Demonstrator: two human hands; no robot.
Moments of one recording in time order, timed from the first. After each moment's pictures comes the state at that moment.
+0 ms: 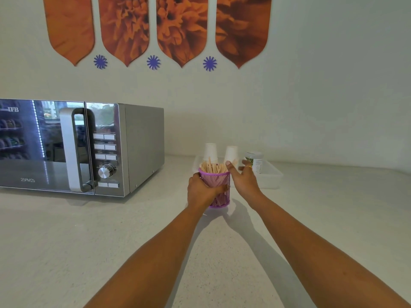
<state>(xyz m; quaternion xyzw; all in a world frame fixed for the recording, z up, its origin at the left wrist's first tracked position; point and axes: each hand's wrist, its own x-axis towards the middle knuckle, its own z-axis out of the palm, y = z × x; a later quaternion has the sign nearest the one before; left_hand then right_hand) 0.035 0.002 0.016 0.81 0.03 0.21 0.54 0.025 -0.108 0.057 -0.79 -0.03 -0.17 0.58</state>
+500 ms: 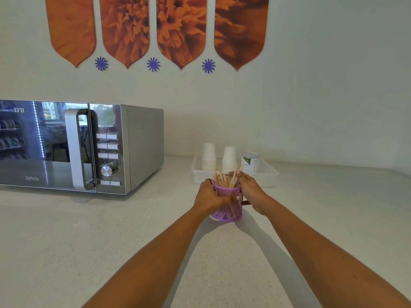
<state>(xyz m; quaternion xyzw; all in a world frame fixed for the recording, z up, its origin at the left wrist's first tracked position) 0.009 -0.010 0.011 0.85 -0.06 0.12 0.51 0.001 -0.130 0.047 -0.80 -0.03 -0.04 0.60</state>
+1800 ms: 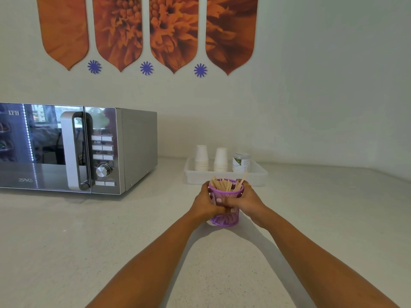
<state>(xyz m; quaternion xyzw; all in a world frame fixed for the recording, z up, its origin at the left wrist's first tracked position) -0.031 -0.018 0.010 0.83 -0.11 0.05 0.55 -0.023 -0.154 0.017 -0.80 -0.09 -0.07 0.59</state>
